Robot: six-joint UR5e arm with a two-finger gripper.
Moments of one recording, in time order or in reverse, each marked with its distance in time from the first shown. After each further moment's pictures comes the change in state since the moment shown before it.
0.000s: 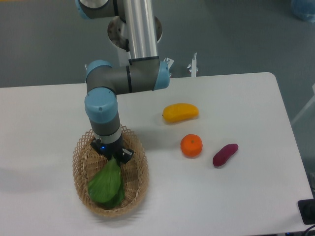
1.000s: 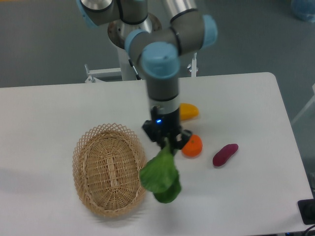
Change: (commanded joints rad) arm 0.353 0.155 0.078 -0.064 -0.077 0.503
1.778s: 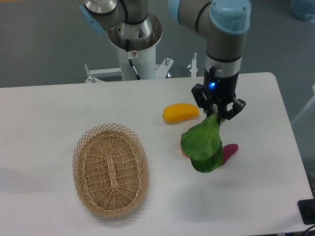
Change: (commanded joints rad) arm 0.135 0.055 0.212 -0.382 -0.041 0.214
